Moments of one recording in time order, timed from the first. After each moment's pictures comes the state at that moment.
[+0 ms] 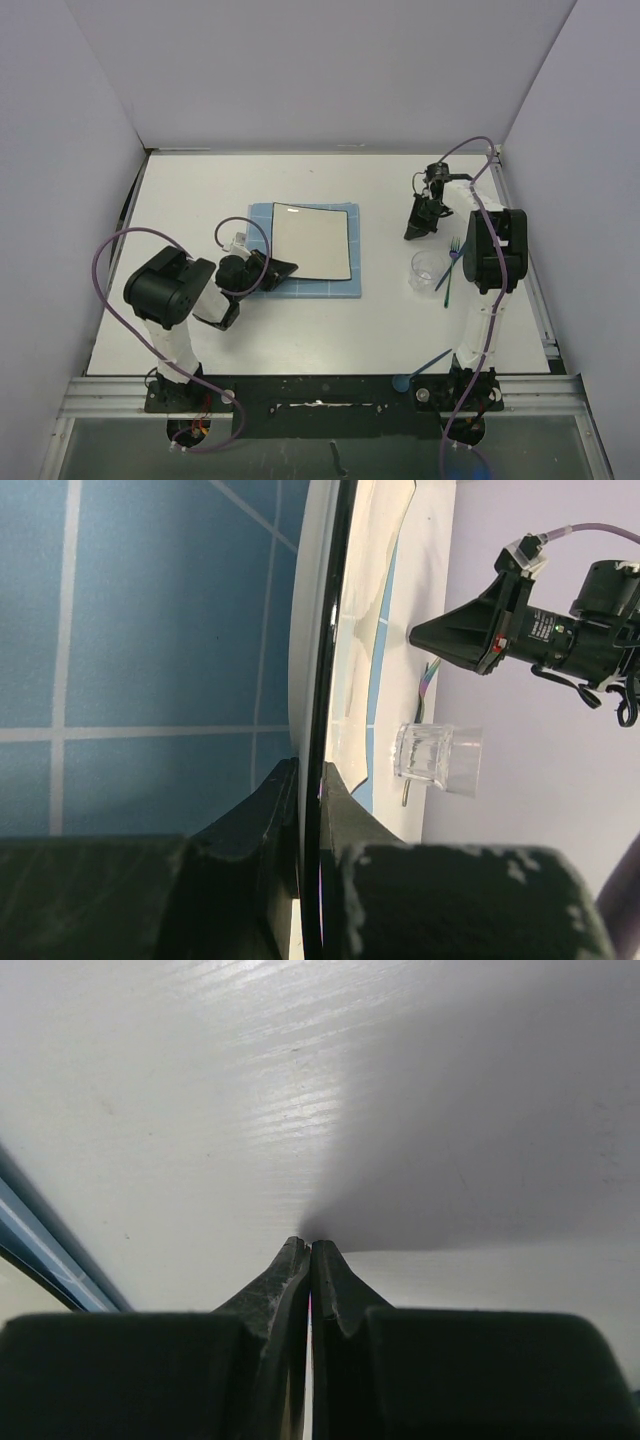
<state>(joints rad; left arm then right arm) -0.42 1.84 0.34 1.18 0.26 -1.27 0.05 2.12 1.59 -0.77 -0.18 0.38</state>
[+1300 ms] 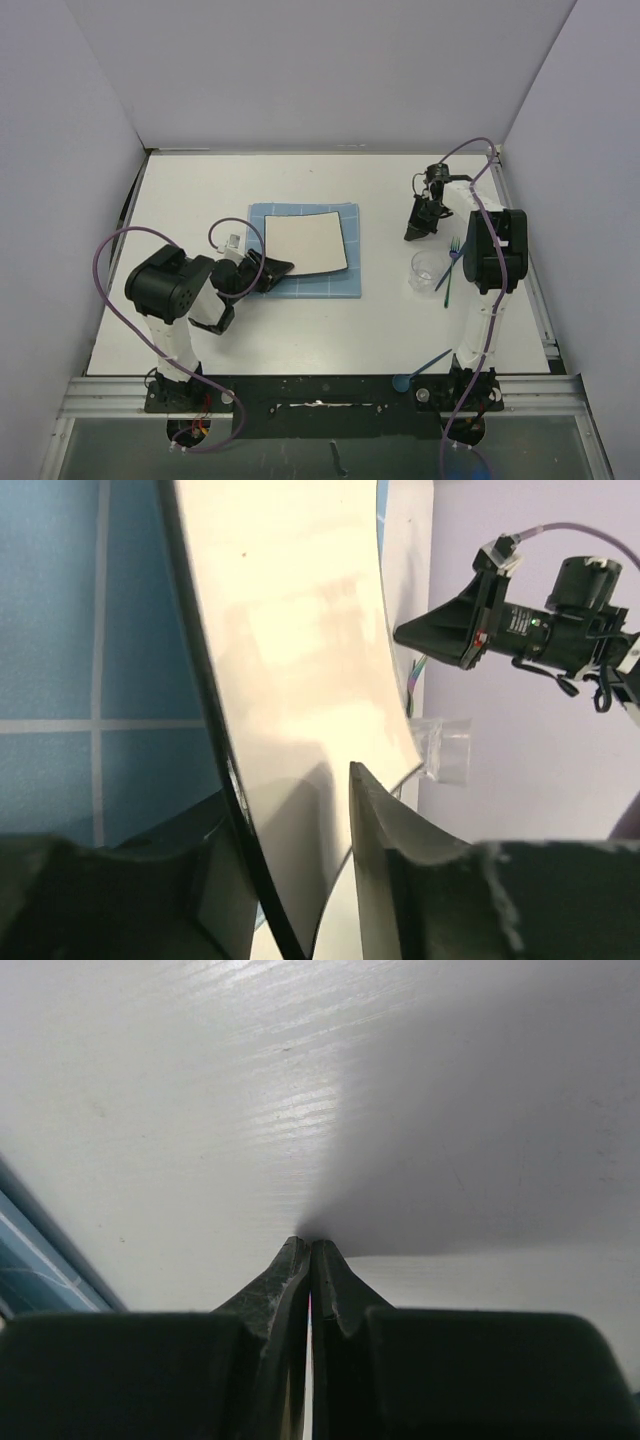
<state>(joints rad) -0.37 1.89 0.30 1.32 0.32 -1.26 0.05 2.12 1.57 -0.76 -0.17 0.39</state>
